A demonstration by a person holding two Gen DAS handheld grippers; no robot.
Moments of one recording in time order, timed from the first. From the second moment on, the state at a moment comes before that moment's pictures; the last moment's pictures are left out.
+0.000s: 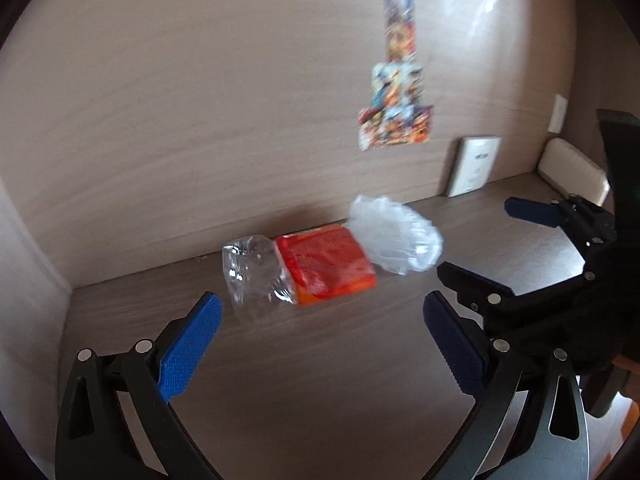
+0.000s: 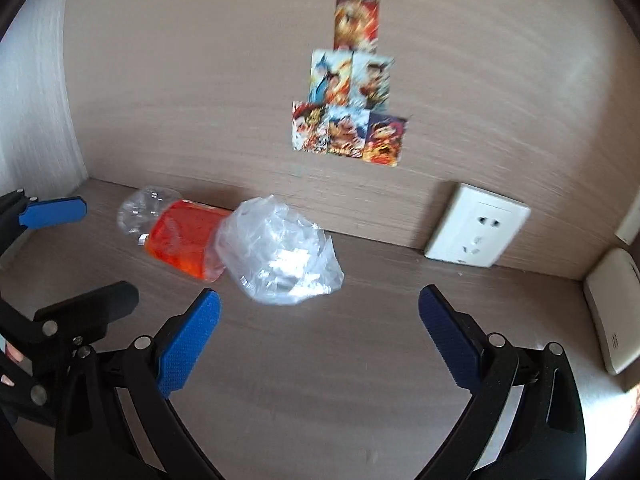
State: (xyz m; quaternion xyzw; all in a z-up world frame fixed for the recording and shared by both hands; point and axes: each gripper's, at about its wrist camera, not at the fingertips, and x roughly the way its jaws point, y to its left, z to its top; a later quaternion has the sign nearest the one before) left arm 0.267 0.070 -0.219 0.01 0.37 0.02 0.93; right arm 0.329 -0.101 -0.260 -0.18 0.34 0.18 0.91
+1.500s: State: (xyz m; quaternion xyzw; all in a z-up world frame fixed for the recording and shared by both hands) left arm 0.340 0.100 -0.255 -0.04 0.42 -0.09 0.90; right arm 0.353 -0.098 -0.250 -0.19 0.38 0.16 0.89
